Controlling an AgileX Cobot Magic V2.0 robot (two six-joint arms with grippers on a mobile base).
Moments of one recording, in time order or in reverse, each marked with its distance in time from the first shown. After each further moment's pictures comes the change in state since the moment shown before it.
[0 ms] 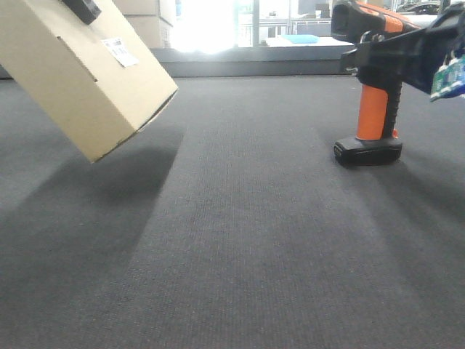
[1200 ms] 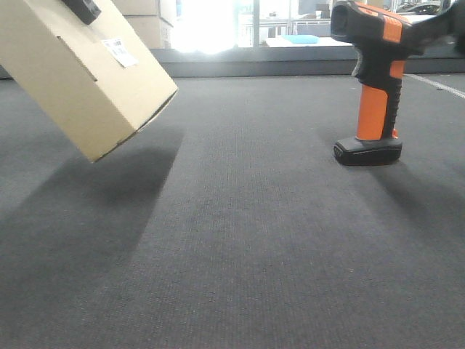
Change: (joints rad) left arm 0.000 0.000 0.000 0.000 0.002 -0.004; right arm -0.024 -0.463 0.201 0.002 0.270 -0.118
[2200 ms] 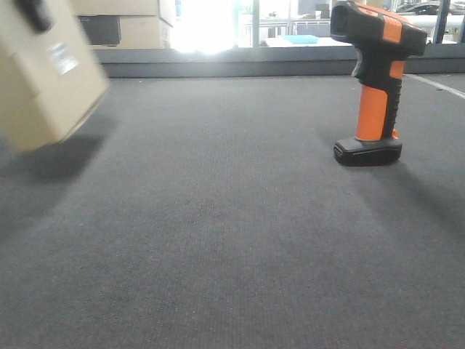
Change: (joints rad) left arm 0.002 0.069 -0.238 0.289 0.002 -0.098; right arm 0.000 -0.375 -0.450 -0.038 0.935 -0.012
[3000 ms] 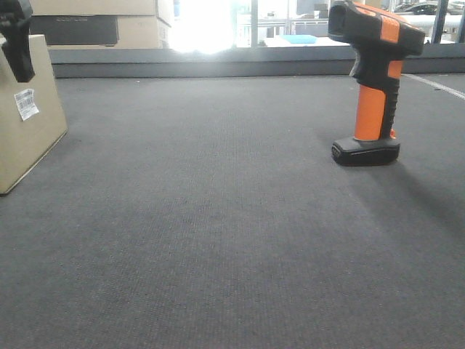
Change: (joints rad) left arm 0.000 0.042 0.121 0.328 -0.051 -0.052; right arm 0.000 0.000 0.000 0.000 0.000 0.000
